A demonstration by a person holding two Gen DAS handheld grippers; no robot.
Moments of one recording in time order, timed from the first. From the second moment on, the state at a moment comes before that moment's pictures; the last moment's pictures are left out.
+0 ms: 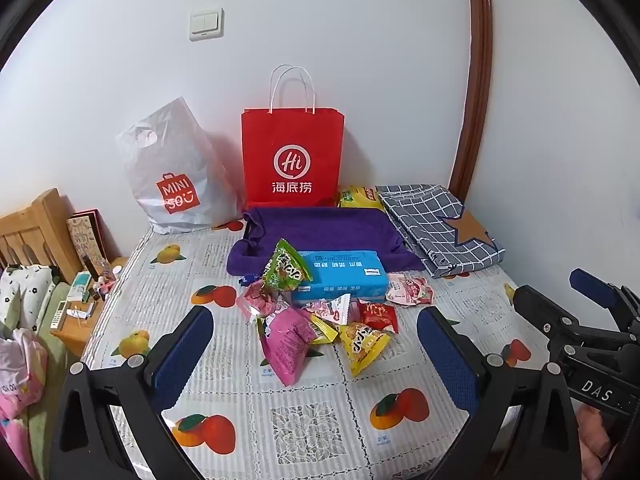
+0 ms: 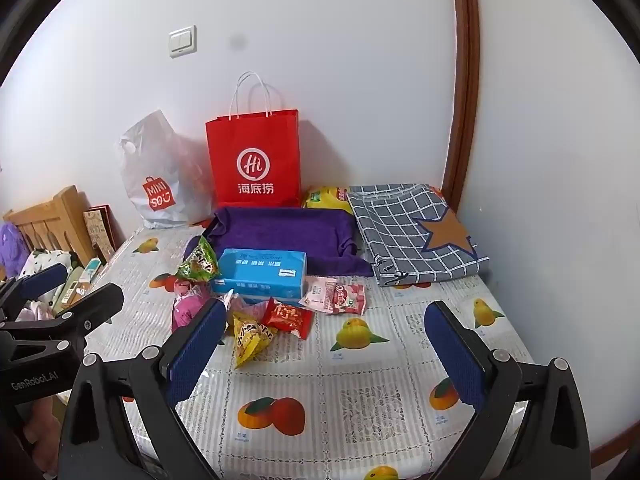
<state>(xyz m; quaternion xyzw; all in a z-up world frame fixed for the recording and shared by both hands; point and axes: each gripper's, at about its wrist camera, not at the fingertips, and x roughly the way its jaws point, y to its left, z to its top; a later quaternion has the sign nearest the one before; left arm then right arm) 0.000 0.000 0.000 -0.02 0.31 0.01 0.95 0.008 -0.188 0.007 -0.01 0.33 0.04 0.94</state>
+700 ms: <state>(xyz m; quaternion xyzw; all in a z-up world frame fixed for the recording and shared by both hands) 0.001 0.005 0.005 -0.02 0.31 0.02 0.95 0.007 -0.189 0.006 -0.01 0.33 0.04 0.94</state>
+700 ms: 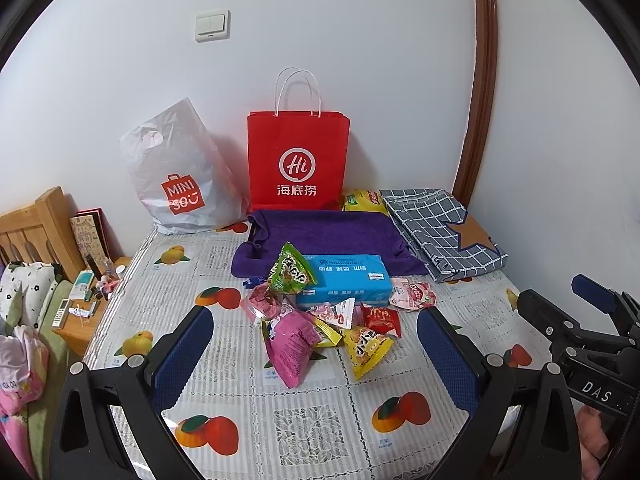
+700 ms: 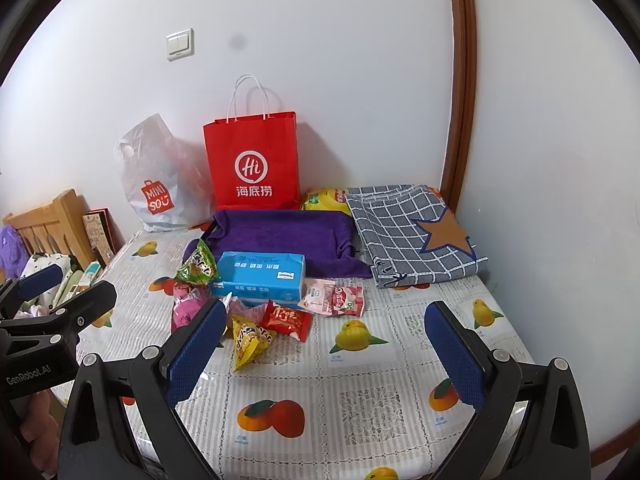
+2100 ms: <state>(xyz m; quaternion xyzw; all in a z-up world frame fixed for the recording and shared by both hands) 0.006 0.010 0.009 -0.01 0.31 0.02 0.95 -0.003 -0.187 0.009 0.00 0.31 0.05 0.95</state>
